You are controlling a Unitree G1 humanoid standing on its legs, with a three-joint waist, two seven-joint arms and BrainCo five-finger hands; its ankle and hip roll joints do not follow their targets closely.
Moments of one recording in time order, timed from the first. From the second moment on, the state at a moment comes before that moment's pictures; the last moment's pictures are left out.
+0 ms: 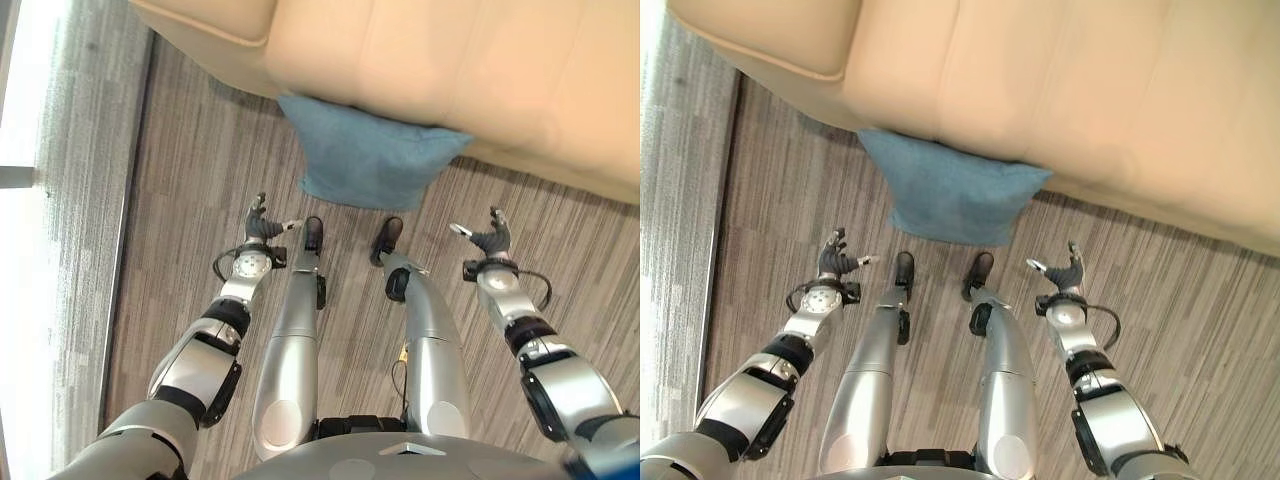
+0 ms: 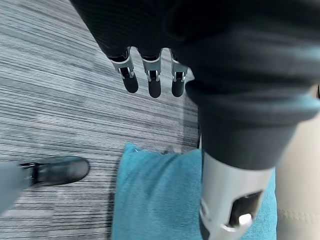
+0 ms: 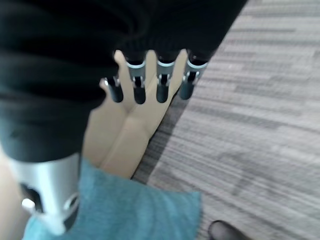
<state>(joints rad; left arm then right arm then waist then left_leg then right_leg) -0.67 0.31 -0.35 1.00 -0.42 -0.21 0.33 -0.59 -0.32 0.22 1.00 0.22 -0.19 -0.46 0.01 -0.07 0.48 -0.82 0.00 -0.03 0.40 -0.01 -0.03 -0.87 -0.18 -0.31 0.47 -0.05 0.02</state>
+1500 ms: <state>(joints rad) -1.08 0.33 -0.34 0.85 -0.49 -0.28 0.54 -1.03 -0.43 0.21 0.83 0.33 -0.27 -0.57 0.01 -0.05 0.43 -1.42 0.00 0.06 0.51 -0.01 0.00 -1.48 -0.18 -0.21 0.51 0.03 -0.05</state>
